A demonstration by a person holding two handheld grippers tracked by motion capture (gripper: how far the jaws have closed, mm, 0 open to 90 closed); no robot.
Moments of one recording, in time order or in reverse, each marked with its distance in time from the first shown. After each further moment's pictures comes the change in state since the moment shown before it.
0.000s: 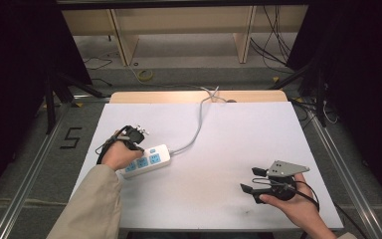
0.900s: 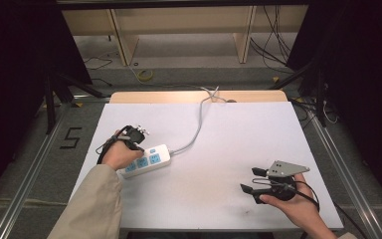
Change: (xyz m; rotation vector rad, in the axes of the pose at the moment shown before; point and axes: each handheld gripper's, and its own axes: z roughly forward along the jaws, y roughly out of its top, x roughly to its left) left arm -0.001 0.001 0.001 0.011 0.006 0.007; right arm 0.000 0.000 -0.001 0.001 0.001 -0.004
